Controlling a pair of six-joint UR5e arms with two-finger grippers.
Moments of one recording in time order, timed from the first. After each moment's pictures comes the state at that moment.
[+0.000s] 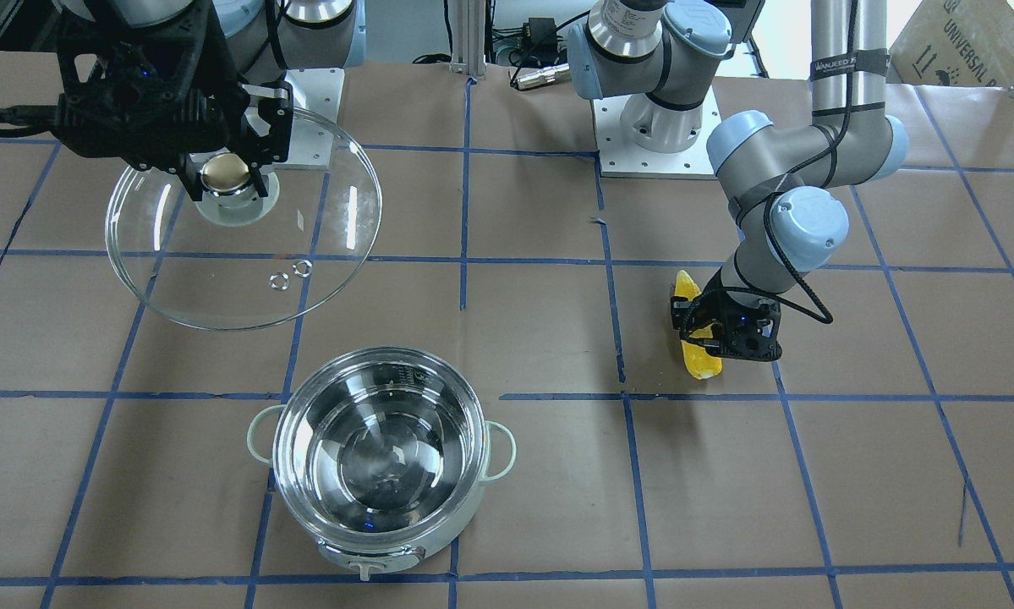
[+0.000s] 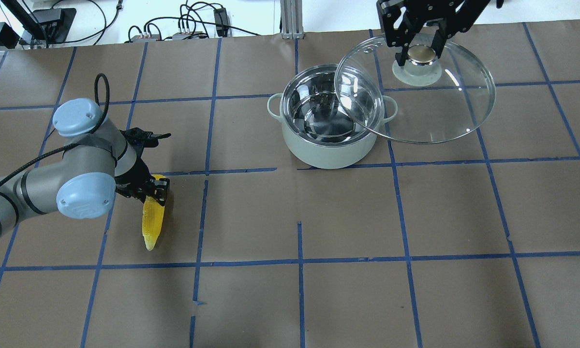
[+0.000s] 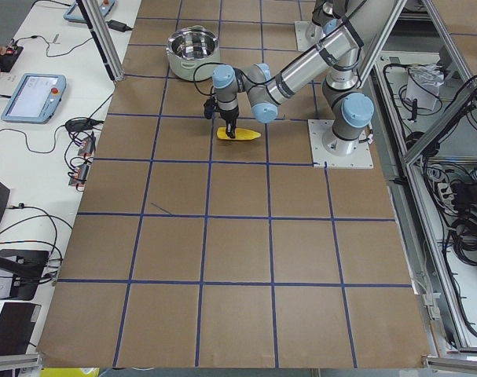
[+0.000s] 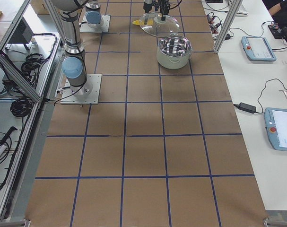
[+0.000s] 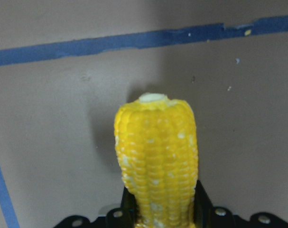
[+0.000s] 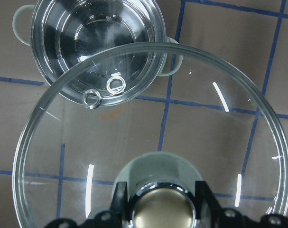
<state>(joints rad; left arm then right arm) -1.36 -1.80 -2.08 -0.93 1.58 0.31 1.67 -1.42 1.17 -1.28 -1.61 -0.04</state>
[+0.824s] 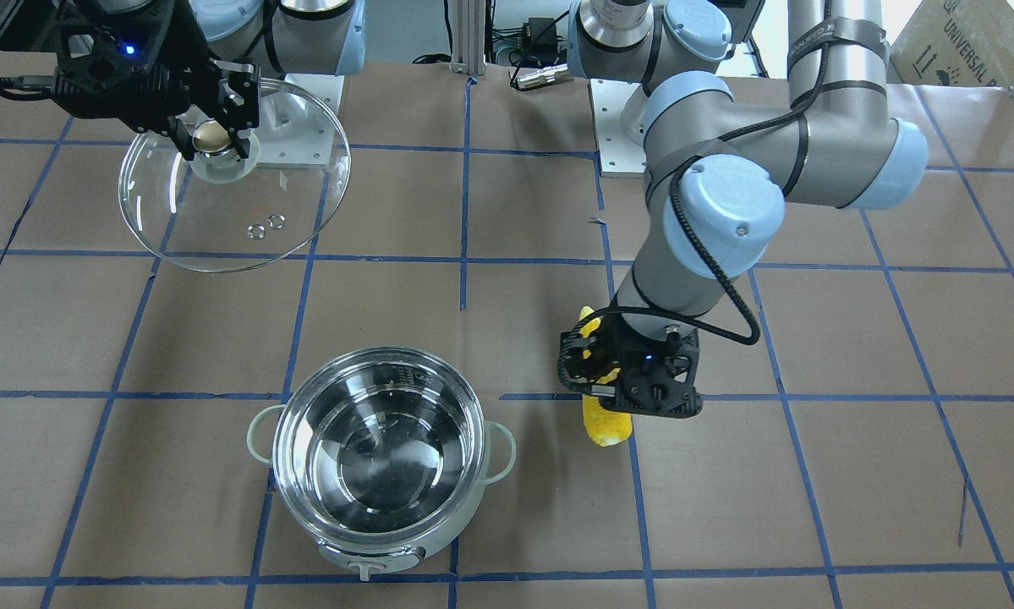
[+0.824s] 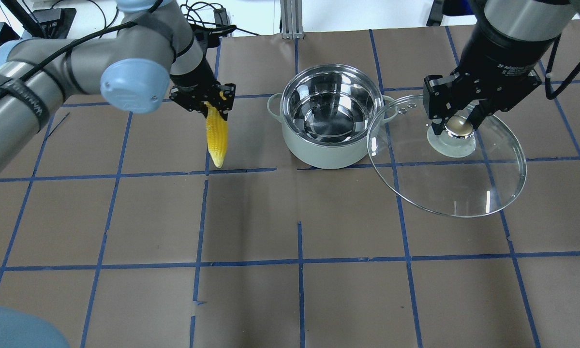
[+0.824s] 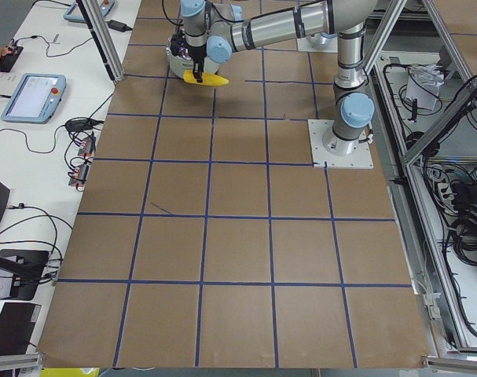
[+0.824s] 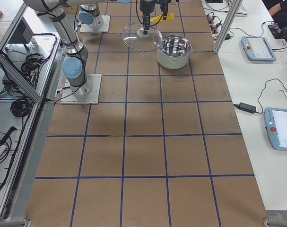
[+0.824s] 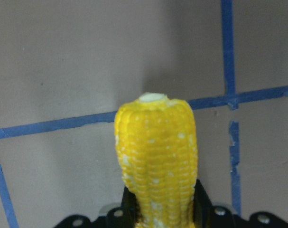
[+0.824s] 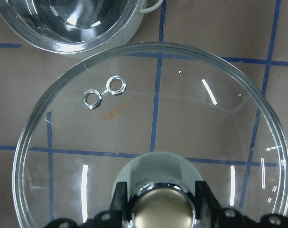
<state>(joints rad) -1.70 -1.95 -1.47 -1.26 1.50 -0.06 1.57 -1.66 1.55 -1.39 -1.56 -0.08</state>
